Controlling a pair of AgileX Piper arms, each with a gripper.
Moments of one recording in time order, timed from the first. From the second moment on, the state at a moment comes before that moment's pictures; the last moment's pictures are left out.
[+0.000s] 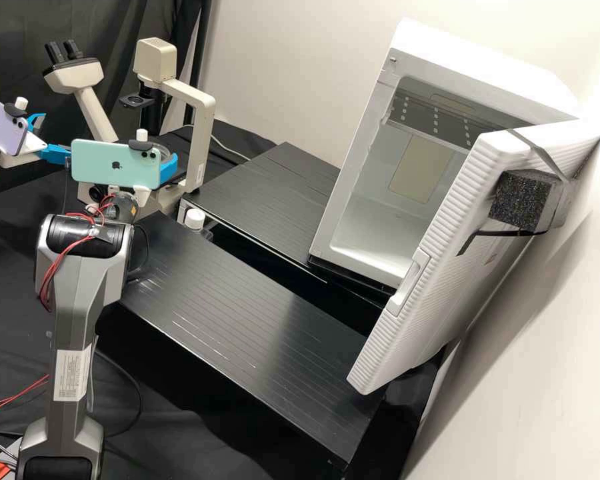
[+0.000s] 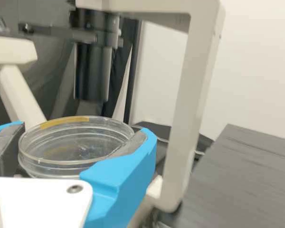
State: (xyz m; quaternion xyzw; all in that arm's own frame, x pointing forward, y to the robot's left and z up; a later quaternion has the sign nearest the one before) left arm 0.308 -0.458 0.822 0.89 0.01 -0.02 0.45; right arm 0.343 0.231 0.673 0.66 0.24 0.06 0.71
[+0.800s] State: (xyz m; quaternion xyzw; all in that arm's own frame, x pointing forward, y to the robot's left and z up) left arm 0.308 -0.458 0.822 0.89 0.01 -0.02 0.45; right arm 0.415 0.244 0.625 0.62 0.25 0.03 0.75
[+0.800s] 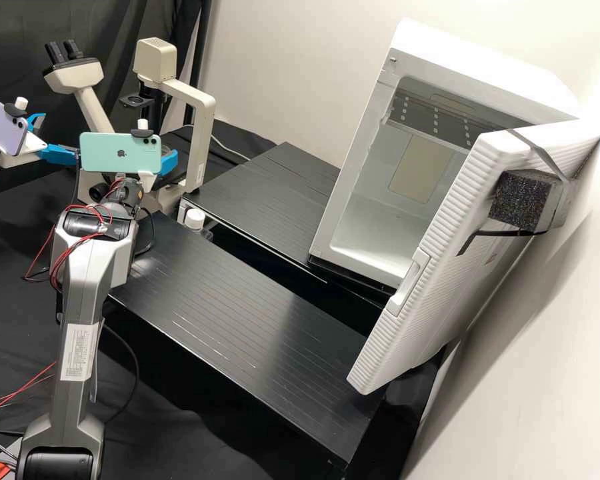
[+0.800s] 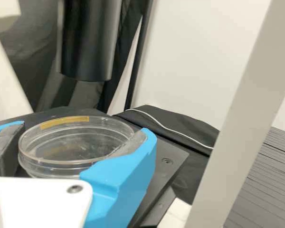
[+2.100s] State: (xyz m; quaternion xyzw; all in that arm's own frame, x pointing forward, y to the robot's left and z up) left arm 0.308 -0.458 0.822 0.89 0.01 -0.02 0.45; right arm 0.443 0.236 0.601 0.65 0.25 0.00 0.72
